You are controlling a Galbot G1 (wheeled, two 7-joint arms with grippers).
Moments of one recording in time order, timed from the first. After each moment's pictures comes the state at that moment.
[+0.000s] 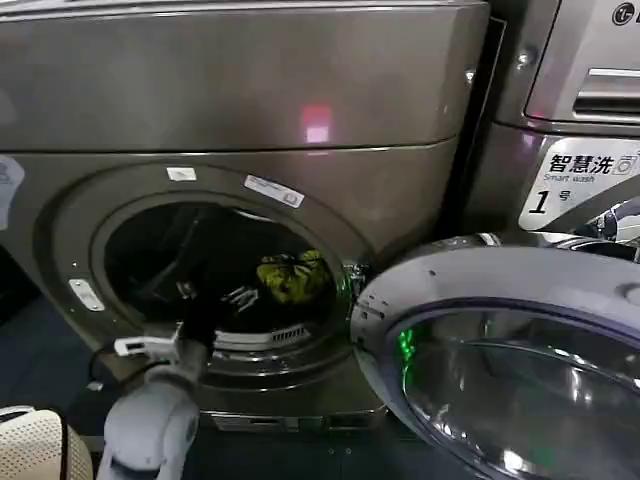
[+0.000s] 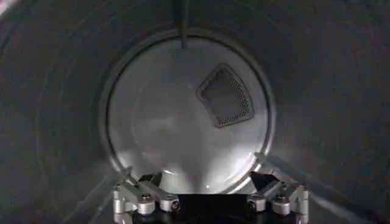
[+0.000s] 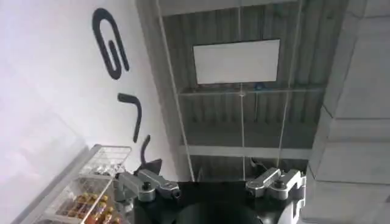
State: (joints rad) left arm 1.18 -1.38 -0.51 -2.21 -0.13 0.54 -0.03; right arm -1.51 1.07 2.21 2.02 0.31 0.18 0.02
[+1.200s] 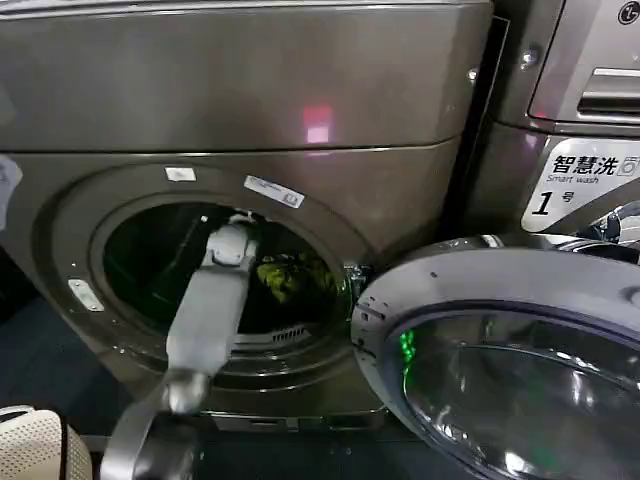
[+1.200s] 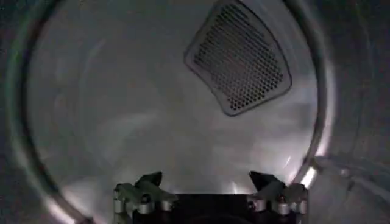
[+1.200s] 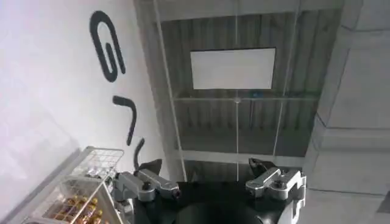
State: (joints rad) left arm 0.25 -1.44 -0.35 -0.97 0.07 0.32 0.09; right arm -1.55 1.09 2.26 2.00 0.34 0.22 0.03
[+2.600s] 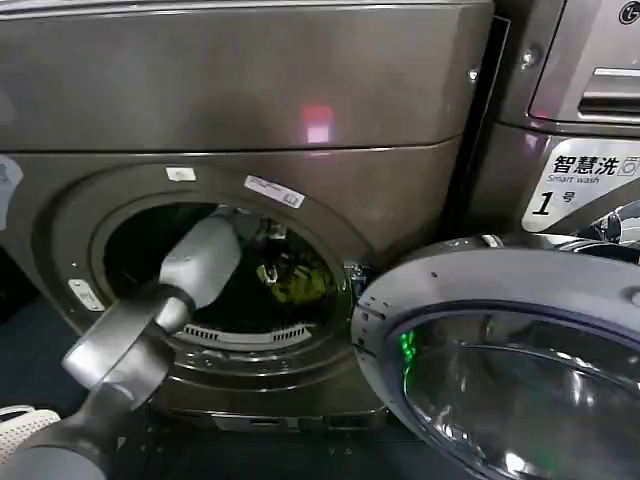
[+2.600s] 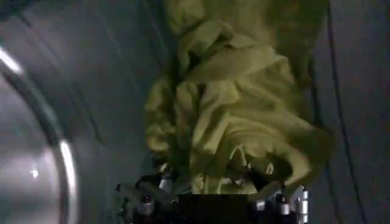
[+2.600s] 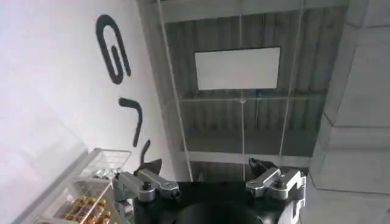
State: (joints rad) left arm -0.11 -1.35 0.33 -0.47 0.58 -0.03 1.06; right arm -1.55 1.10 2.24 2.01 0.34 0.24 0.01
